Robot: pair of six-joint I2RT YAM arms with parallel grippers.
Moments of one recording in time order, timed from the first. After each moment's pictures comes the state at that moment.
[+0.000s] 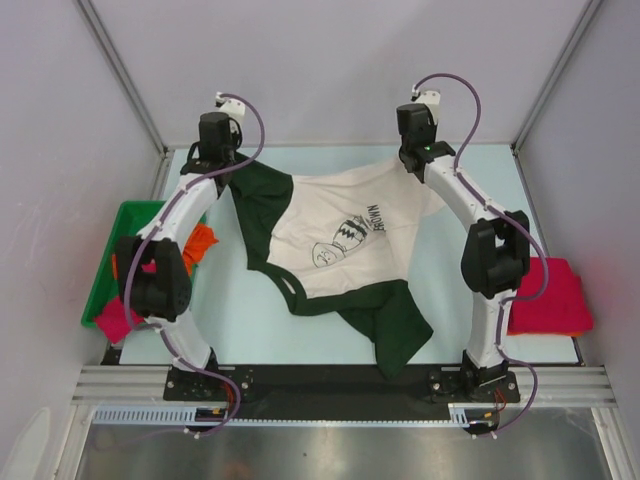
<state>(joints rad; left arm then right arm) -0.15 1.75 1.51 -0.14 -0.37 0.30 0.32 2.00 1.83 -0.33 0.60 0.19</state>
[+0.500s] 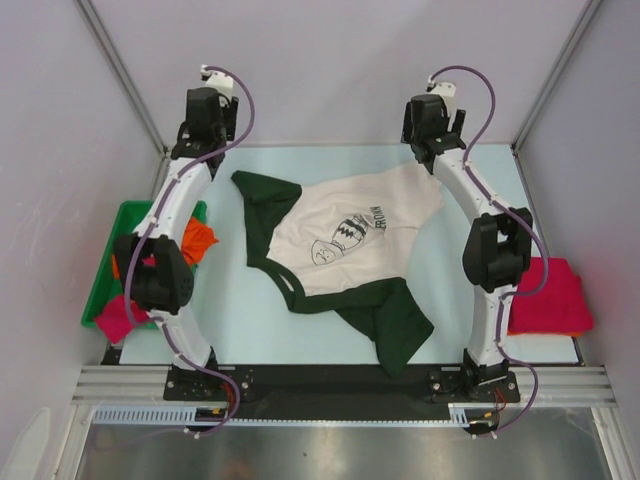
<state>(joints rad) -0.13 1.85 1.76 -0.19 -0.36 0.25 0.26 2.07 1.93 -0.33 0.57 0.21</state>
